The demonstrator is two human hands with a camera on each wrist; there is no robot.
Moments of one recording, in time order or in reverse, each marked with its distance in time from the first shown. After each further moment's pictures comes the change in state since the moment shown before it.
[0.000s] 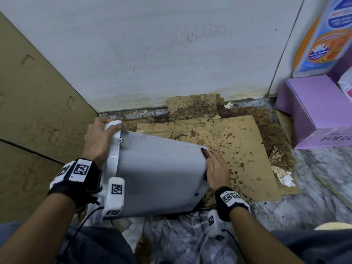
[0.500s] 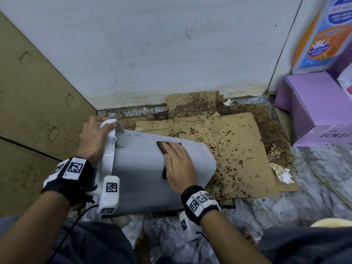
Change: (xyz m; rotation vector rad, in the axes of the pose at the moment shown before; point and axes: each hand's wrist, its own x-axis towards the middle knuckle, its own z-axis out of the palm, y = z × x) left_hand 0.001 -0.007 -0.006 -0.007 0.009 -0.016; right_hand -0.032 -0.092 0.031 0.011 -0.067 -0.423
